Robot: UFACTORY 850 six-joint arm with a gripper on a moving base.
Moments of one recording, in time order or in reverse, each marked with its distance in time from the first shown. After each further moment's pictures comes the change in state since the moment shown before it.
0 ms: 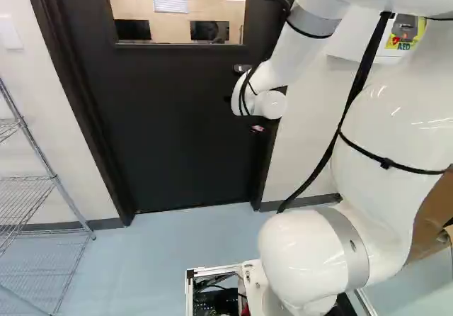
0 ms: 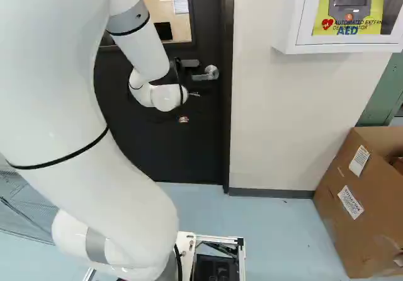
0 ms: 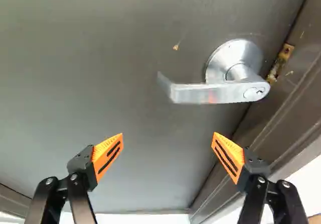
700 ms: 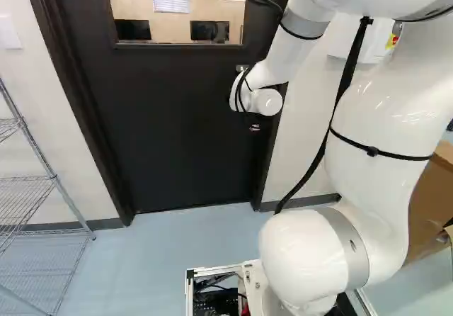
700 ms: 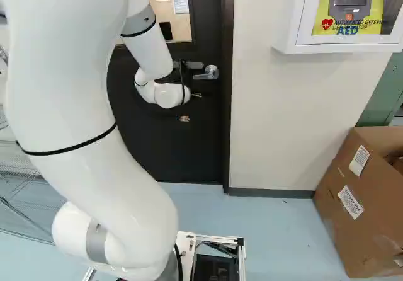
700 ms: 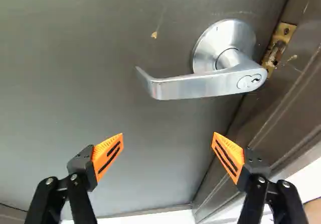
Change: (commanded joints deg) arm 0.0 -4.8 -4.8 6.6 -1.8 0.0
